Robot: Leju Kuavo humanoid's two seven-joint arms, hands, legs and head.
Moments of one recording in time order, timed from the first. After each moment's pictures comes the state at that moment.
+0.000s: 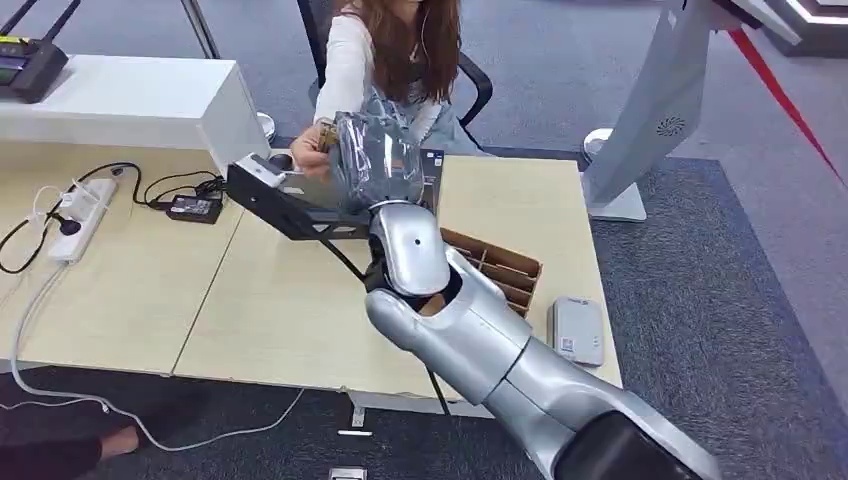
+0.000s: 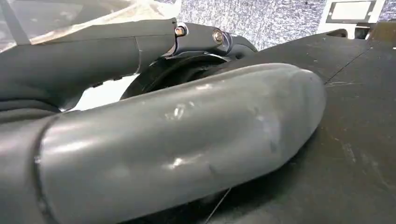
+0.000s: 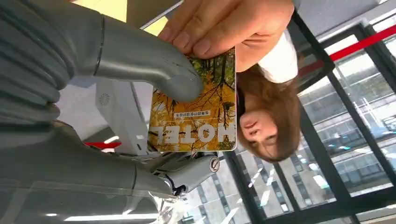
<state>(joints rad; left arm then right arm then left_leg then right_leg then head) -0.19 -0.13 -1.50 -0.19 0.06 0.12 0.31 -0.99 0.36 0.92 -0.85 0.98 -0.26 0.57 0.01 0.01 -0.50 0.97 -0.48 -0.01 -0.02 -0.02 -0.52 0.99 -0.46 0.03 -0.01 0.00</state>
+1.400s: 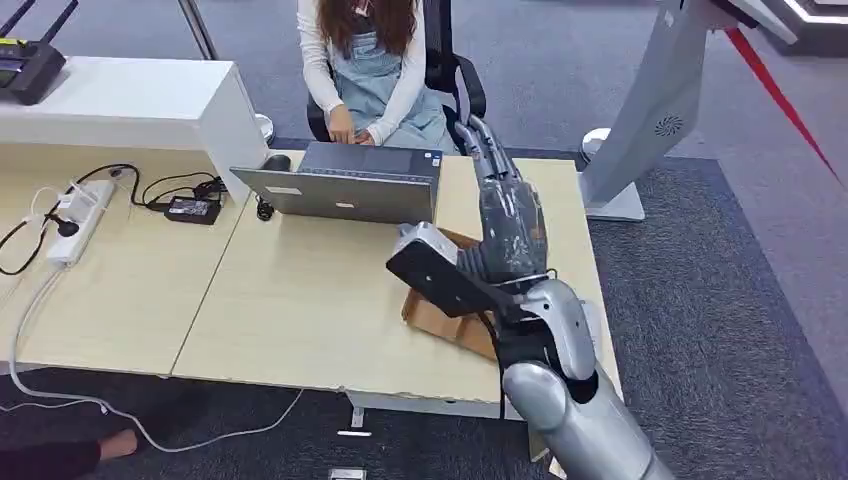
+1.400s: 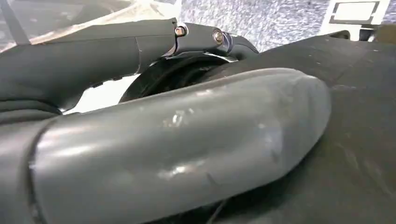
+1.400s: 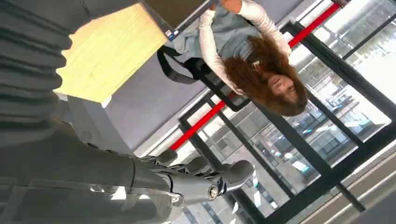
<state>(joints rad) -0.19 -0.12 -1.48 -0.19 0.05 0.14 0.35 -0.49 0.04 0.66 -1.58 0.89 -0.18 0.27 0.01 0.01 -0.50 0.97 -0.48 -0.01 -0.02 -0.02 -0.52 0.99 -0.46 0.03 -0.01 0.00</state>
